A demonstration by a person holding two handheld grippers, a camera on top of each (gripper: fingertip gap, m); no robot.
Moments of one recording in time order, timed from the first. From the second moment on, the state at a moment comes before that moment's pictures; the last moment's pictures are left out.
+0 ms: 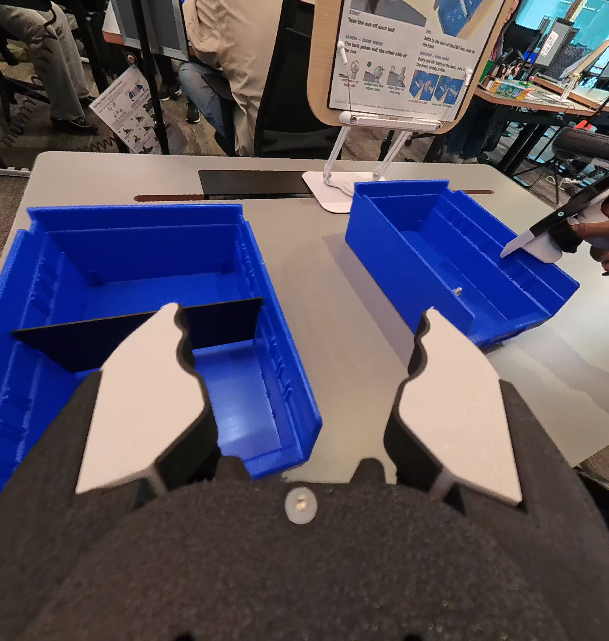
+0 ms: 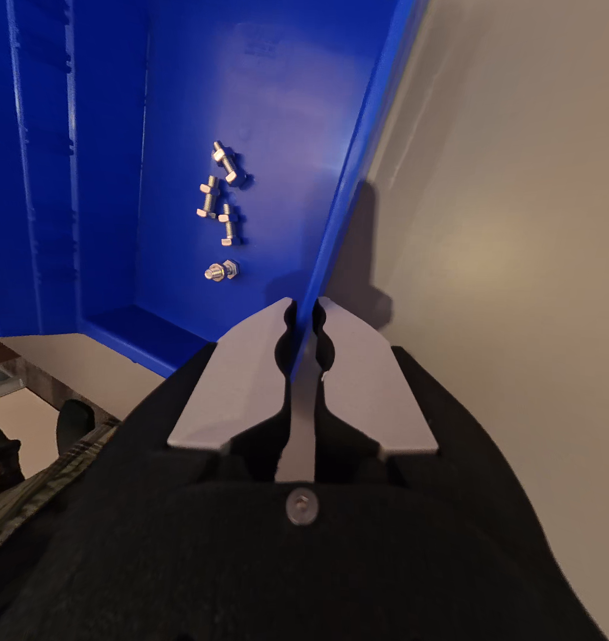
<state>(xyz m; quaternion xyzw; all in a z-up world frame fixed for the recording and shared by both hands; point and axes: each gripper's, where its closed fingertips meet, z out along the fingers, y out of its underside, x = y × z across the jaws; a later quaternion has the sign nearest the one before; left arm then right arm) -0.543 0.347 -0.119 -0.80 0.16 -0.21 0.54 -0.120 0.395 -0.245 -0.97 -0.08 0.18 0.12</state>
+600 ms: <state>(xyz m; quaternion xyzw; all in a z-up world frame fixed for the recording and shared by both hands) -0.571 0.357 -0.112 -0.81 0.15 -0.17 0.54 -0.198 0.394 -0.222 -0.94 -0.10 0.28 0.17</state>
